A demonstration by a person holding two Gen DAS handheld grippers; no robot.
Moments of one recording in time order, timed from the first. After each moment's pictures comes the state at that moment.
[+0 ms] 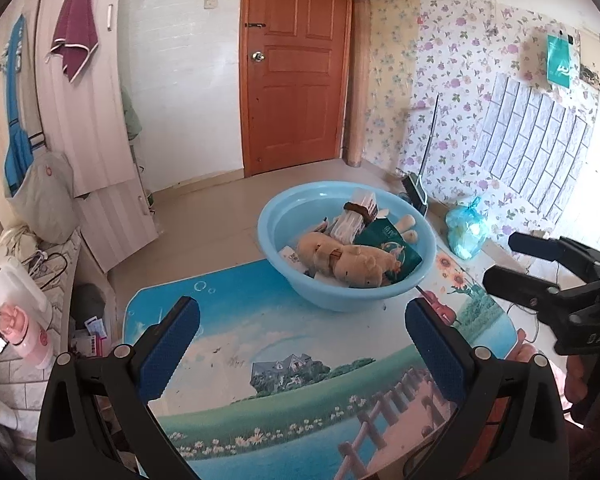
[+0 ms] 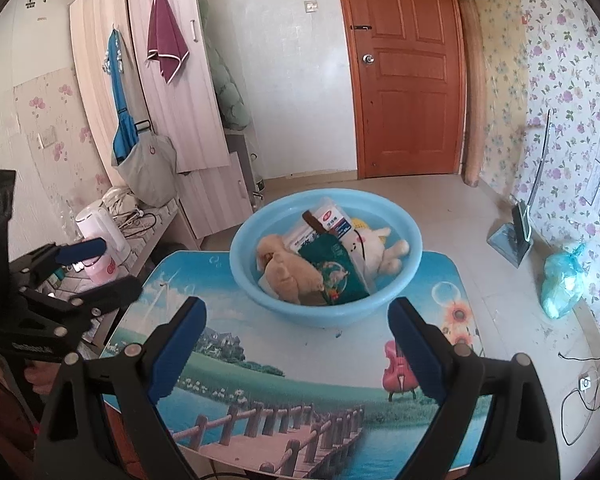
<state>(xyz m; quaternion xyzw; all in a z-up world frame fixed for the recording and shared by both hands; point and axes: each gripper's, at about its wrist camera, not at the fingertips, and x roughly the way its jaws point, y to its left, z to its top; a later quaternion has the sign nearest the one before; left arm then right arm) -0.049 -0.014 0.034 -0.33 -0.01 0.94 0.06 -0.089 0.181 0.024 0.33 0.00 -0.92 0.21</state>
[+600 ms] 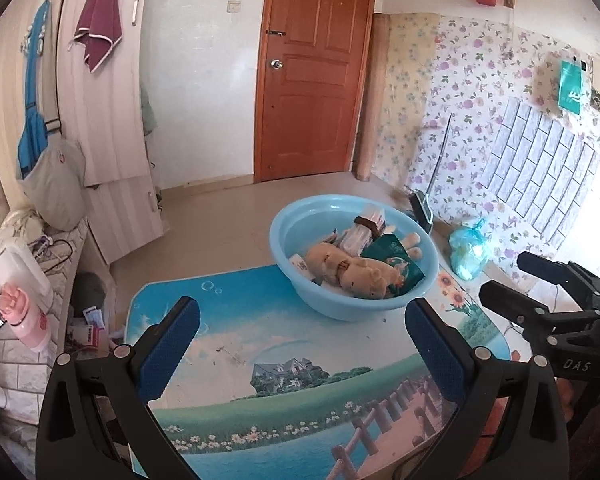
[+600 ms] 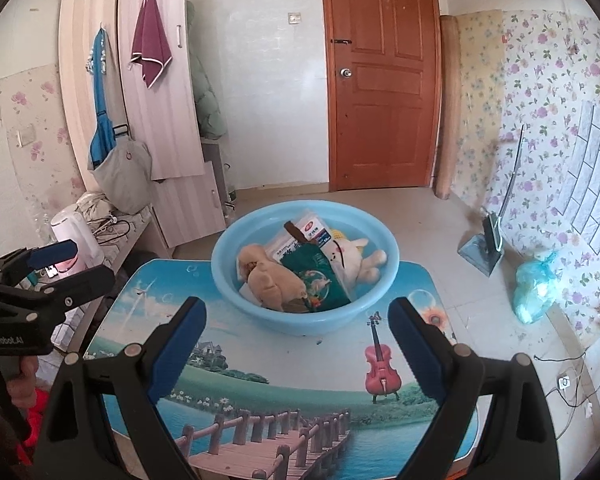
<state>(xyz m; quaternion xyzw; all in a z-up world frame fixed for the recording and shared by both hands) -0.044 -0.022 0.038 -0.32 -0.04 0.95 0.05 -0.080 0.174 0.026 0.31 0.02 -0.94 0.15</state>
